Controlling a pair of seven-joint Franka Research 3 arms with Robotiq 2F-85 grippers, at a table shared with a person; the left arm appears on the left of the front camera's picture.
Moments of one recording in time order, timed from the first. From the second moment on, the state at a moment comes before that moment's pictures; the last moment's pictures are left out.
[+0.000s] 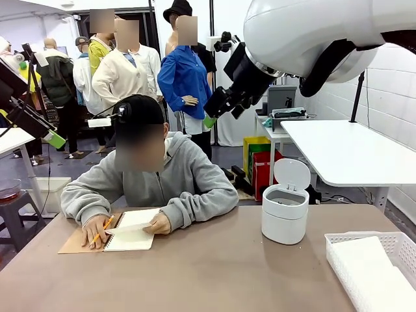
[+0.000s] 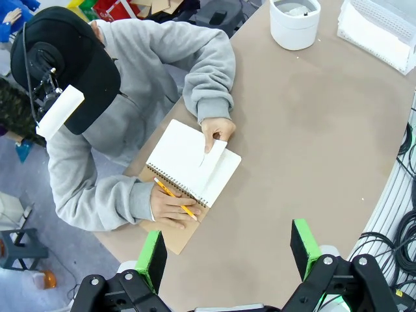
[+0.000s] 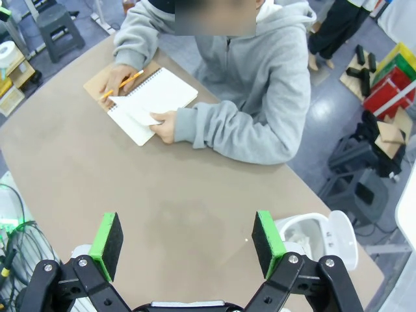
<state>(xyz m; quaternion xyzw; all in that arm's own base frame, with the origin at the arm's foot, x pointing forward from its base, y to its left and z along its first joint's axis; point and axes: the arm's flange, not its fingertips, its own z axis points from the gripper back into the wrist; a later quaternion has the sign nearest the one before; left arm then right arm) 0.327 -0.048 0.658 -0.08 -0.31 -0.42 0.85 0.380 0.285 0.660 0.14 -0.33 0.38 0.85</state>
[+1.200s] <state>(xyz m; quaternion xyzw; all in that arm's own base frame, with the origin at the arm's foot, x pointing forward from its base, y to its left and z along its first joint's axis) 0.327 -0.048 0.658 -0.08 -0.31 -0.42 0.85 0.380 0.285 0.660 0.14 -0.33 0.38 0.85</state>
